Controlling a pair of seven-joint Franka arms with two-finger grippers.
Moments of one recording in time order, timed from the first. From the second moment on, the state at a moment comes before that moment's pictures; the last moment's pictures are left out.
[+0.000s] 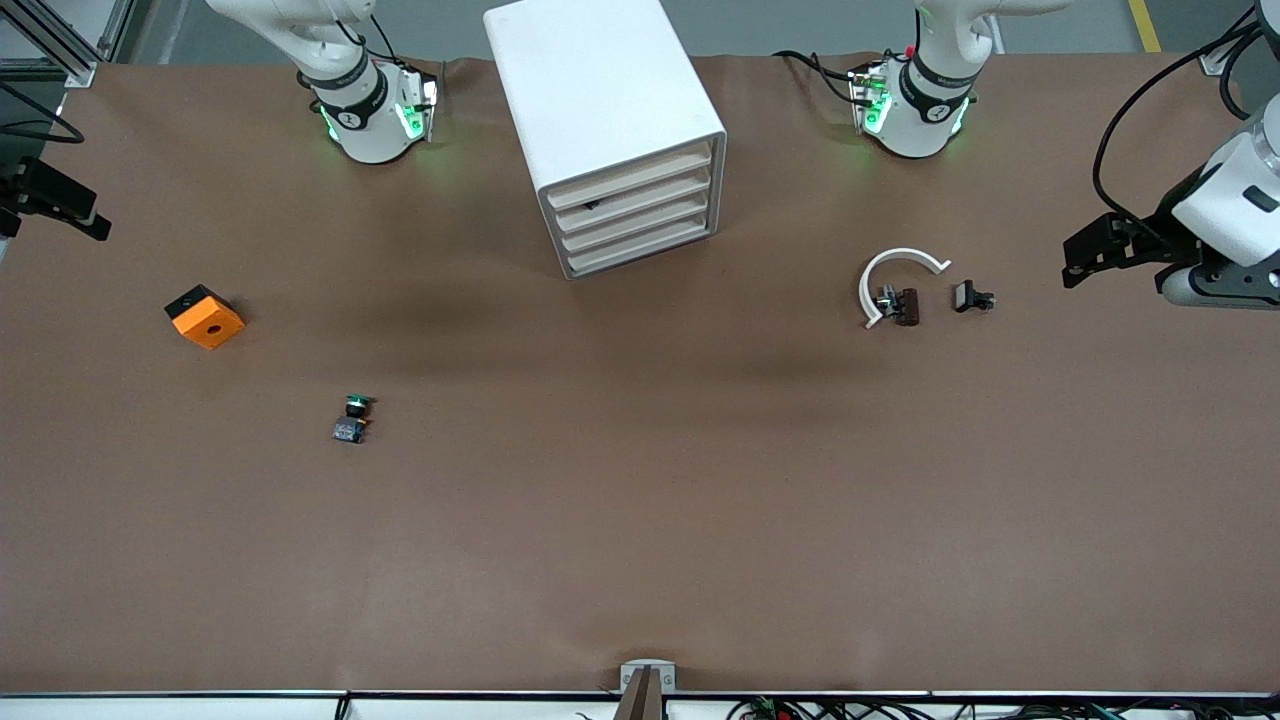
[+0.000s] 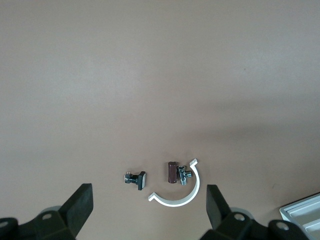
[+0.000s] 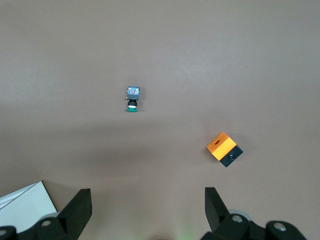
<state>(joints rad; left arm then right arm) -0.04 0.03 -0.05 -1.55 0.01 1.59 -0.01 -0.06 -0.06 -0.03 -1.53 0.02 1.46 -0.03</state>
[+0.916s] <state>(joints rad) -0.04 0.07 -0.05 -1.58 0.01 1.57 -0.03 -0.06 -0.06 -0.03 -1.53 0.02 1.48 0.00</state>
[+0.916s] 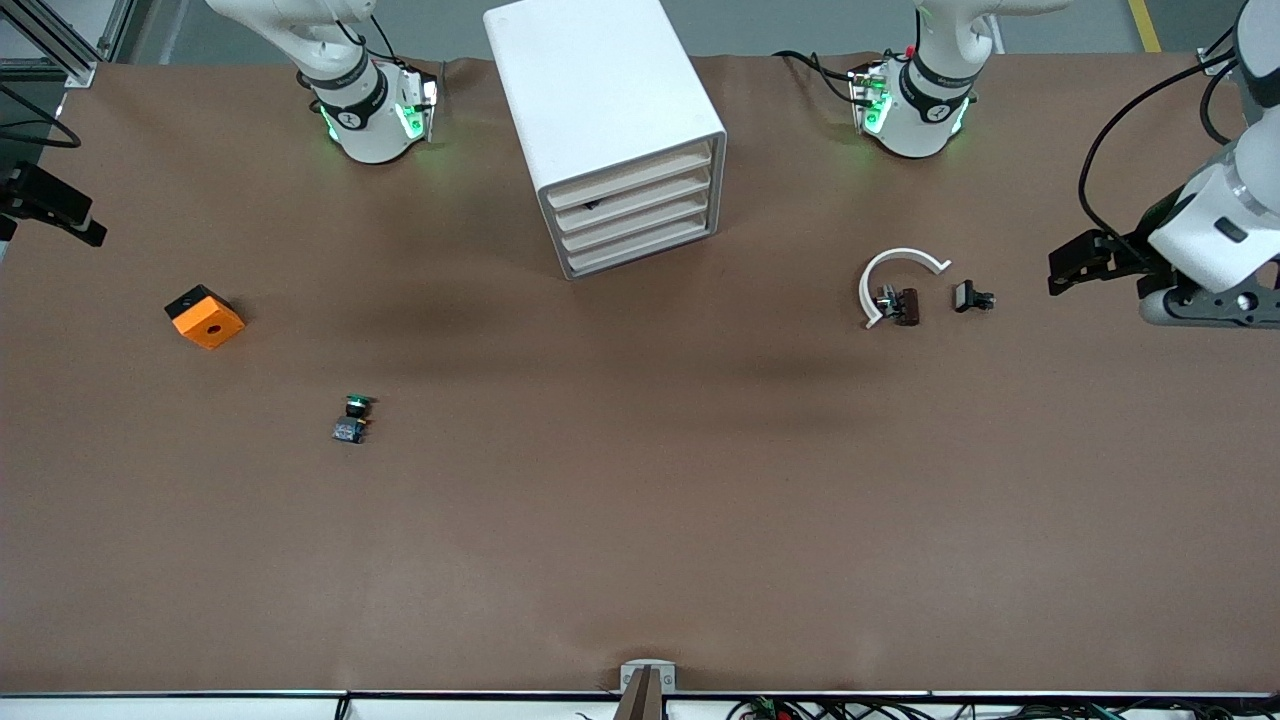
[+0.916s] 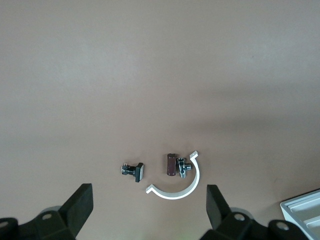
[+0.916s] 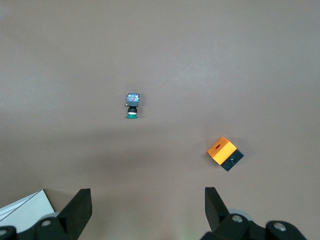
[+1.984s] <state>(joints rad) -0.10 0.32 -0.13 -1.77 0.00 1.92 -0.19 -0.06 -0.06 -0.03 -1.53 0.02 1.49 0.00</state>
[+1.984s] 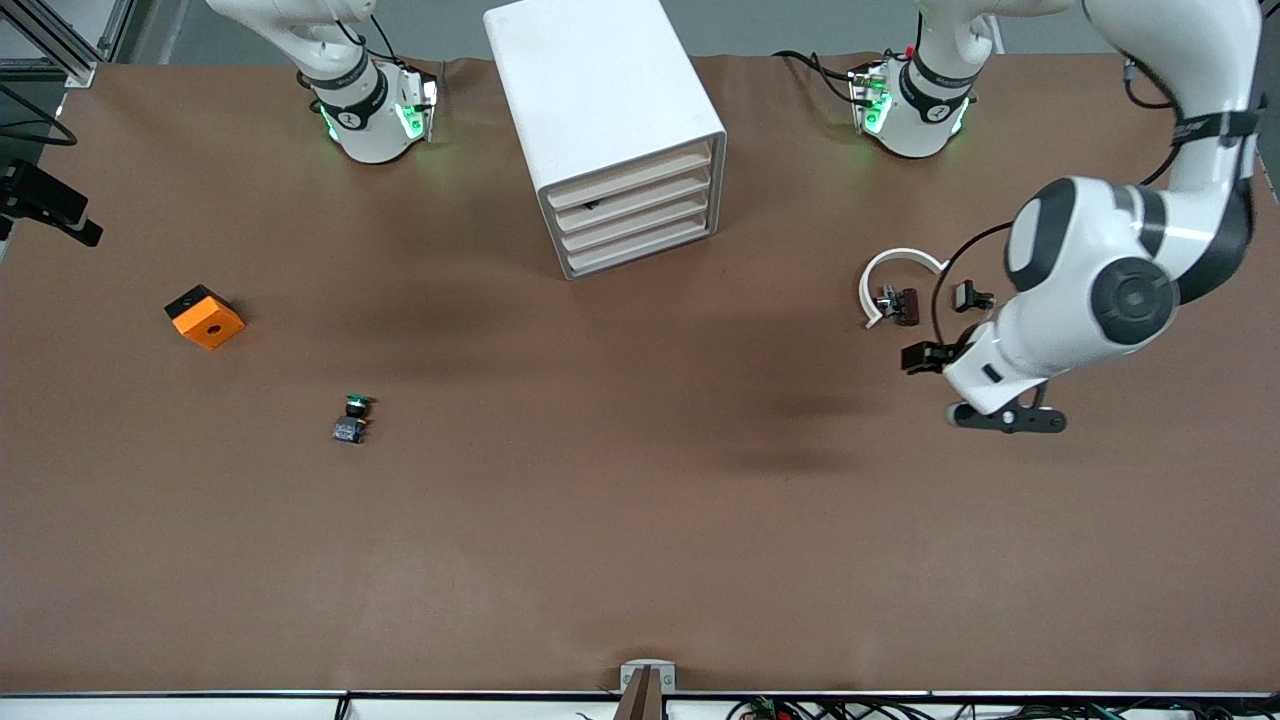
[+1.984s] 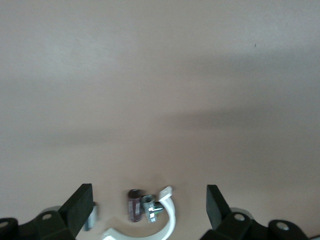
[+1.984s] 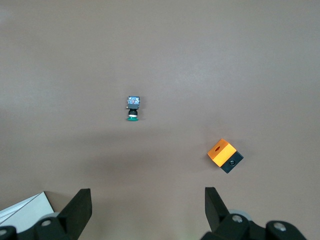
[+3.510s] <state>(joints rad) -0.36 0.69 -0.17 -1.52 -0.58 1.51 -1.63 -0.07 0.16 -0.03 -1.54 -0.01 1.52 0.00</state>
